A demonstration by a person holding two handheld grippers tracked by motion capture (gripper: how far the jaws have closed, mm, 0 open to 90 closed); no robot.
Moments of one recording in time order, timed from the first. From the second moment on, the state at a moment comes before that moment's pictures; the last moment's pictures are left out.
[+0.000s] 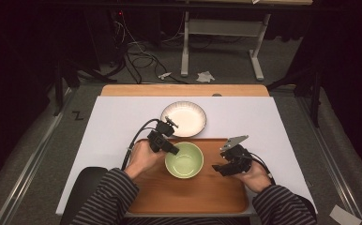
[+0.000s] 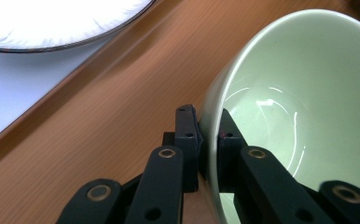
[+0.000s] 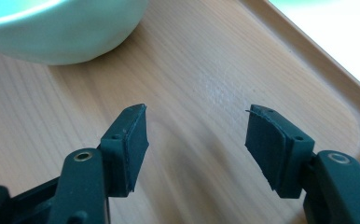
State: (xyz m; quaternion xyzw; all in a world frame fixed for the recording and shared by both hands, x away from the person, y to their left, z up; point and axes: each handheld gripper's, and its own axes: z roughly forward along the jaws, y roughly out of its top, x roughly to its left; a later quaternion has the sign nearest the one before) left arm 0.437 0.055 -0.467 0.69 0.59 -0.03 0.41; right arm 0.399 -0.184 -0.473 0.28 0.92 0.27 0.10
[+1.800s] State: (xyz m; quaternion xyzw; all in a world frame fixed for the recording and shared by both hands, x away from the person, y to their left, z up) left arm 0.430 0.038 -0.479 0.70 0.58 -0.04 0.41; right arm 0.398 -0.182 -0.474 0.27 0.92 0.26 0.09
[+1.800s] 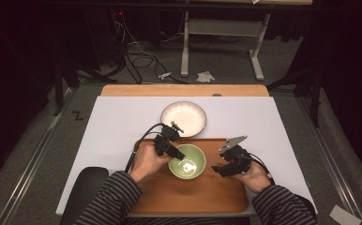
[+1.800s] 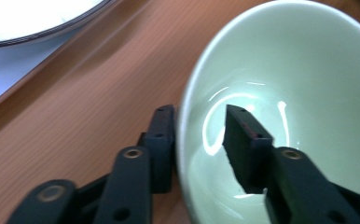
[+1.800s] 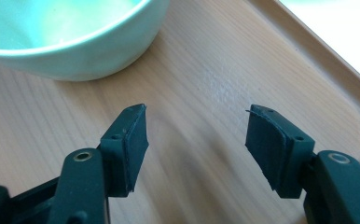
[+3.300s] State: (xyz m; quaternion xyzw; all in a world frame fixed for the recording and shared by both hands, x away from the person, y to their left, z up) left arm 0.416 0.103 -0.429 0.62 0.60 0.00 0.51; right arm 0.399 -0.181 -0.475 0.28 0.92 0.26 0.09
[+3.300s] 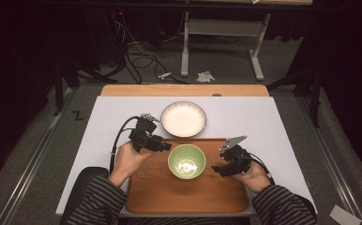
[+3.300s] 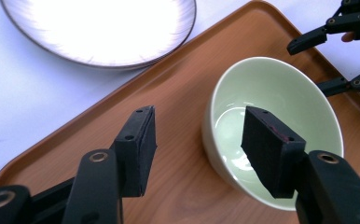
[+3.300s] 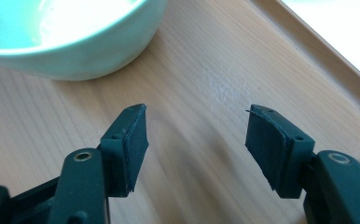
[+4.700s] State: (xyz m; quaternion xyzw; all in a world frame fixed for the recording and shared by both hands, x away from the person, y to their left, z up) left arm 0.421 0.114 -0.478 0.62 0.64 0.05 0.45; right arm 0.397 -0.182 -0.473 0.27 0.92 0.26 0.09
